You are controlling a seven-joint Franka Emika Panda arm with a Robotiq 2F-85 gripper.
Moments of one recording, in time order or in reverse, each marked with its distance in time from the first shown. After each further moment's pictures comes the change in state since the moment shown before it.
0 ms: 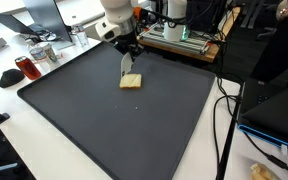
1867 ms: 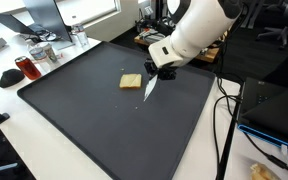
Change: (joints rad) arm 0.318 0.244 0.062 0.248 -0.419 -0.131 0.565
